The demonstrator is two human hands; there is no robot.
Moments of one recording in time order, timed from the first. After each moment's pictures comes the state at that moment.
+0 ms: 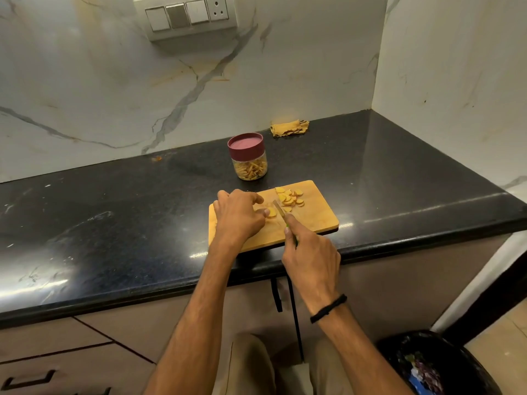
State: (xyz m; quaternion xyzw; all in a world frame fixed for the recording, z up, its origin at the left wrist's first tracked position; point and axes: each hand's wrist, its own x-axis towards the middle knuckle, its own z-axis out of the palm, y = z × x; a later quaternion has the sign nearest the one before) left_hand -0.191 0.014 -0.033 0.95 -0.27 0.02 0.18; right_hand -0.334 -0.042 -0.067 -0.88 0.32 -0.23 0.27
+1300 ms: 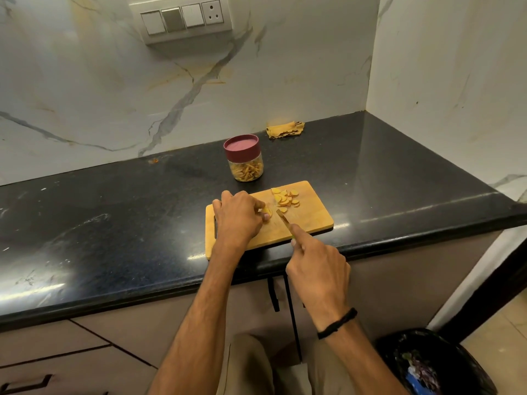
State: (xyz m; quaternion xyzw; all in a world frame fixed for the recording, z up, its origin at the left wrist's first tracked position) left_hand -0.202 0.008 -0.031 0.95 -0.28 0.04 0.12; right_hand -0.364 -0.037 -0.054 -0.88 0.35 -0.18 0.27
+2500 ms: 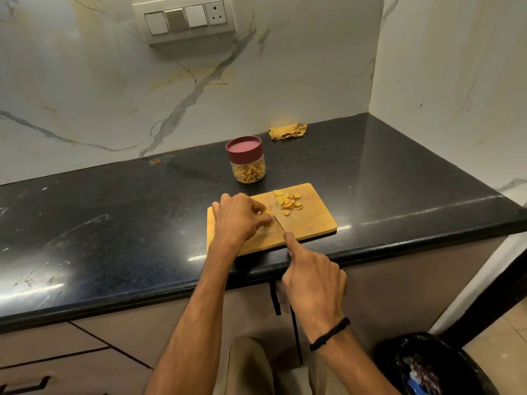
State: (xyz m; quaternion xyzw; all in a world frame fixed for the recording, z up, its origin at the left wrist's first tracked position) left_hand -0.182 0.010 -0.037 0.95 -0.28 0.01 0.17; right_hand -0.359 -0.023 -0.057 -0.90 0.35 -0.14 0.20
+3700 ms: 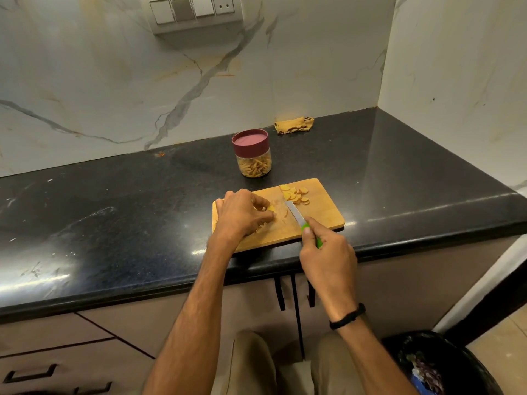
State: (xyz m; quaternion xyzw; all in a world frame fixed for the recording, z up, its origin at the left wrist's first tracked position) left_hand -0.172 0.017 -0.040 0.93 -0.29 -0.04 0.21; right_hand -0.347 -0.047 -0.071 -0.78 0.36 -0.28 0.44
